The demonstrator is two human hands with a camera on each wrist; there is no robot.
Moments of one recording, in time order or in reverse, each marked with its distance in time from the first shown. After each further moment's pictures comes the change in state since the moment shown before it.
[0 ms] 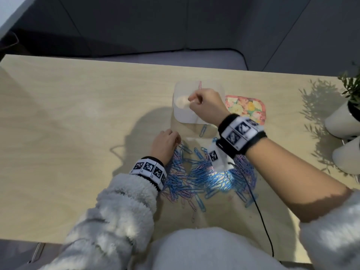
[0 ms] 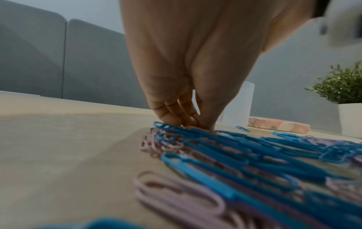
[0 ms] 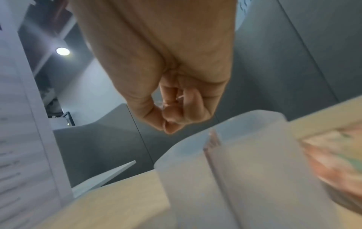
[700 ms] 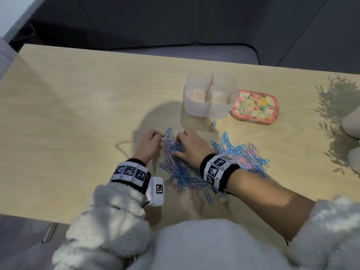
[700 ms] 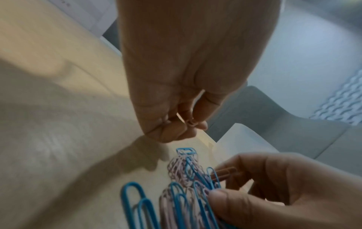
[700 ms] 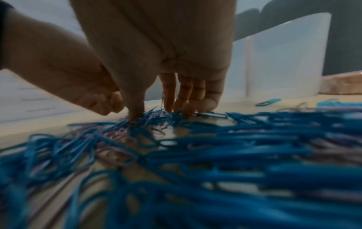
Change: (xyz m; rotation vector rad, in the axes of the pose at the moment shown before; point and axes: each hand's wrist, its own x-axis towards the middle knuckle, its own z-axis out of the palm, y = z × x) left_hand -0.048 -0.028 -0.028 -0.888 0.117 -0.579; right_hand -0.072 0.024 0.101 -0.454 -0.337 -0.117
